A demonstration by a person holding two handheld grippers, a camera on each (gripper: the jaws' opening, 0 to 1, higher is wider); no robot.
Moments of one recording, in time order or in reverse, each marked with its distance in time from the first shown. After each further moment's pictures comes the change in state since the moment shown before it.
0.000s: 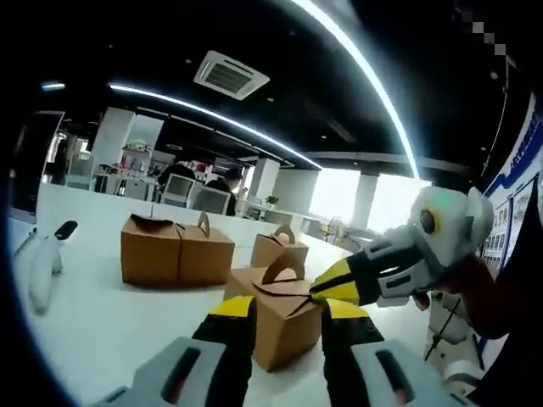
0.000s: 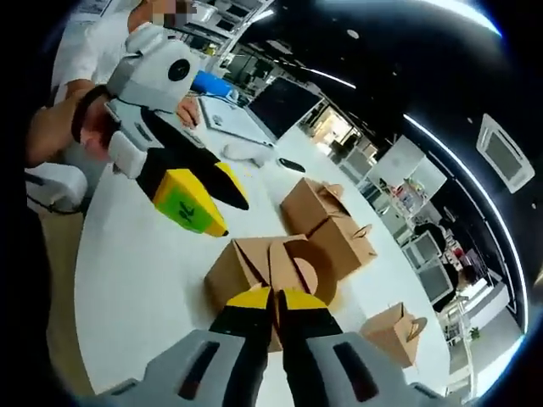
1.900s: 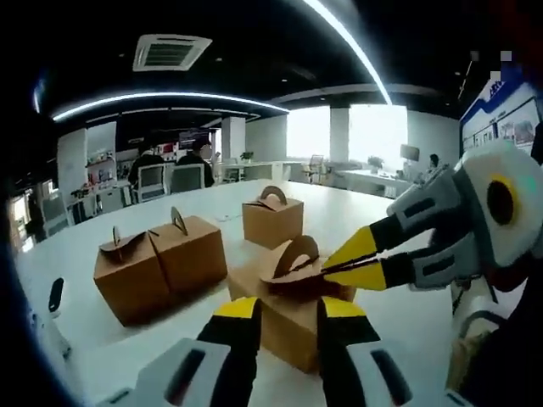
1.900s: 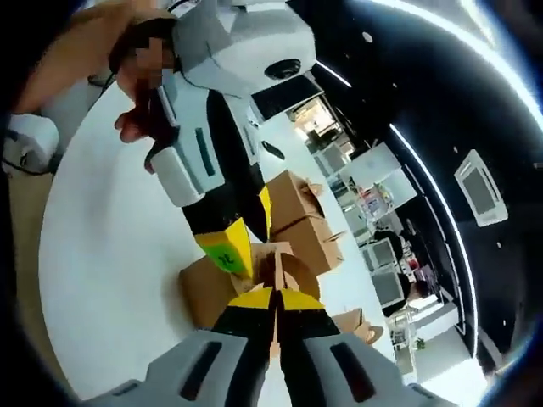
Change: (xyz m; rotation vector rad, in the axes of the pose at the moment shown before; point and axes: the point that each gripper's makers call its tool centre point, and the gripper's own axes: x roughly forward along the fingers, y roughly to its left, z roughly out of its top) left arm 0.040 0.012 -0.014 0.244 0.293 -0.076; right arm 0.001 -0.012 0.013 -0.134 0.096 -0.231
